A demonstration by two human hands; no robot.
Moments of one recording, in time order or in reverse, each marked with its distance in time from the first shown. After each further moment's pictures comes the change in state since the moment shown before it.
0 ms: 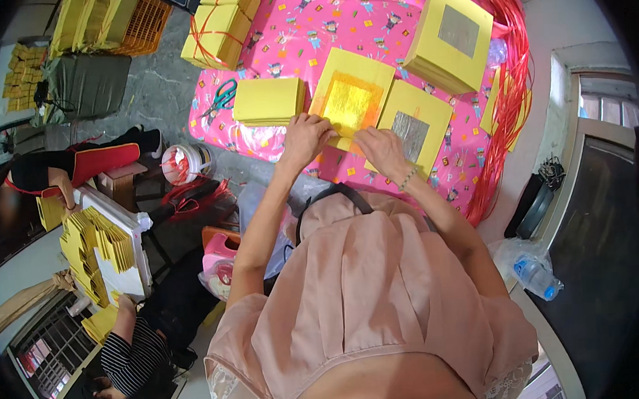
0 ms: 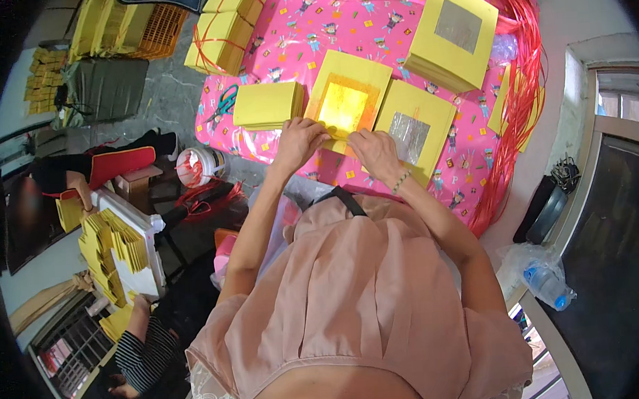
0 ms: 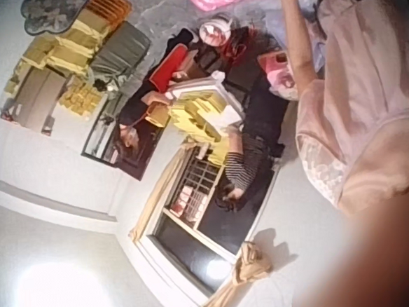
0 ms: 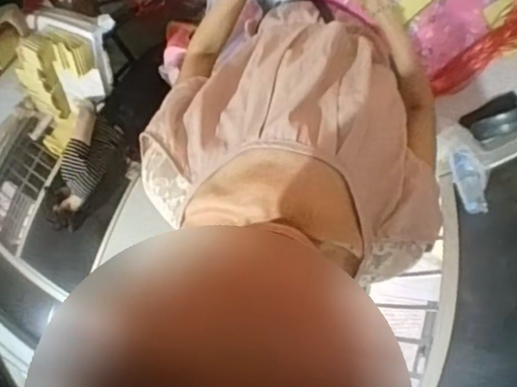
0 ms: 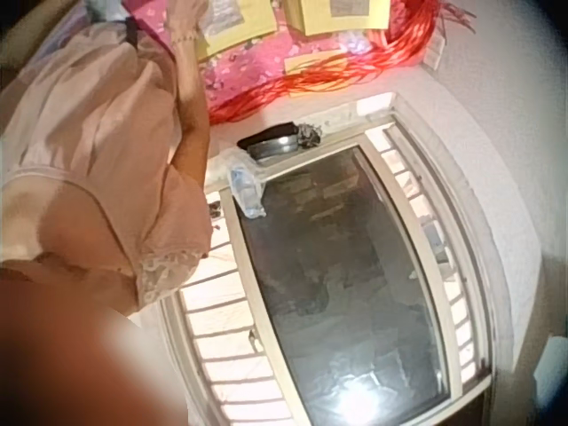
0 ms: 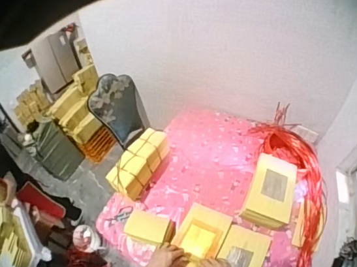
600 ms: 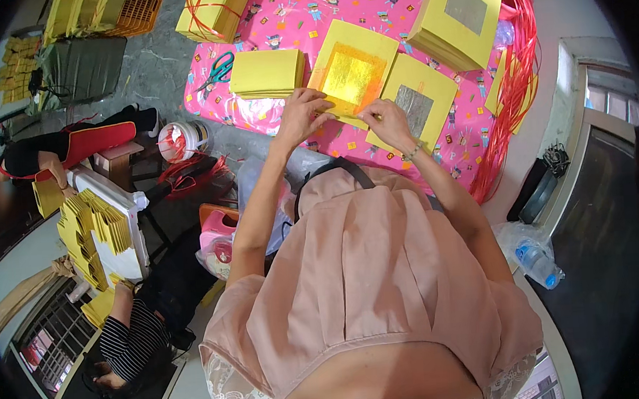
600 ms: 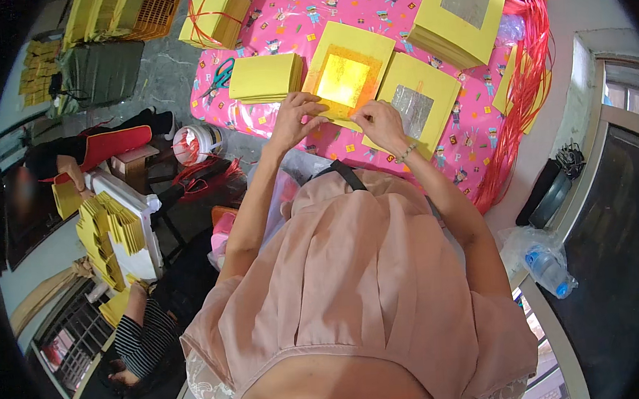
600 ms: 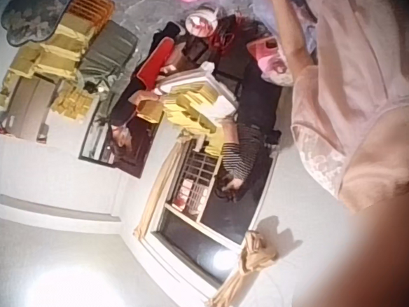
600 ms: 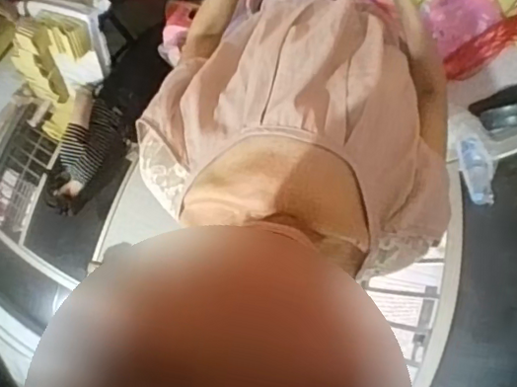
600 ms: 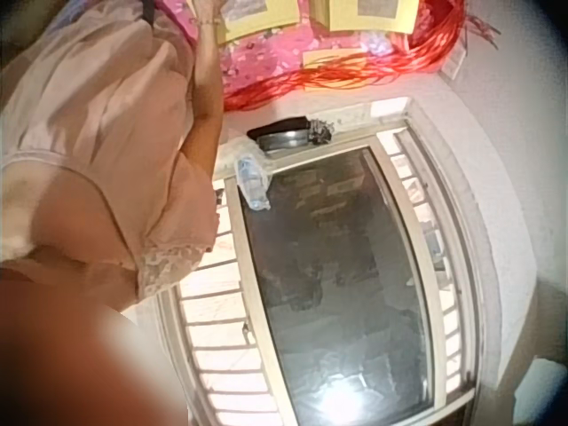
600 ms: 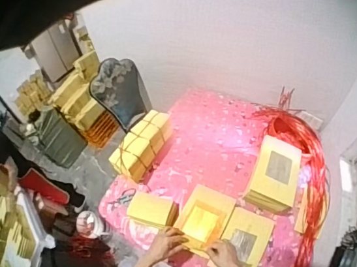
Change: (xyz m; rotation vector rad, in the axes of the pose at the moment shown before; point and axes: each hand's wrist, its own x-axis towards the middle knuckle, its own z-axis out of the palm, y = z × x) left_hand -0.019 -0.014 0.010 -0.208 0.032 0.013; right_hand -0.006 0.019 0.017 0.306 -0.055 0.307
